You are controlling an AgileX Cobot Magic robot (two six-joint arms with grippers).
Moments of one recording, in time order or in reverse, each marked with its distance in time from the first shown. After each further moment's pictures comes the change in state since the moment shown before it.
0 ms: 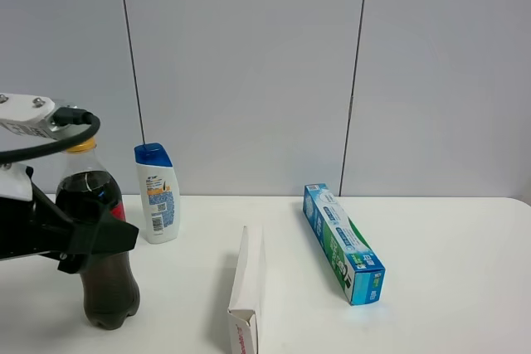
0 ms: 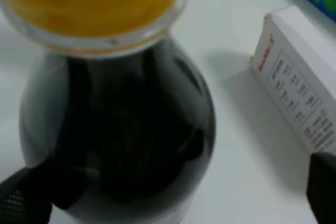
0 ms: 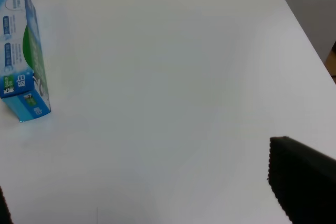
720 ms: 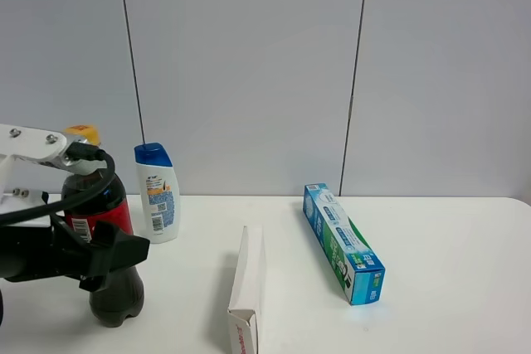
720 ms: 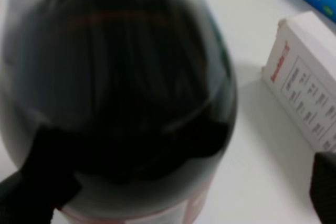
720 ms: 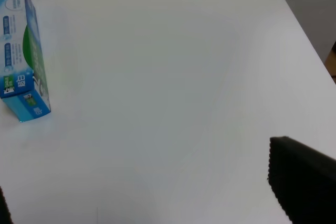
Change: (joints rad) left arm 0.000 0.173 0.078 -0.018 -0.328 -0.001; right arm 0.000 0.000 0.000 0.000 0.000 0.000
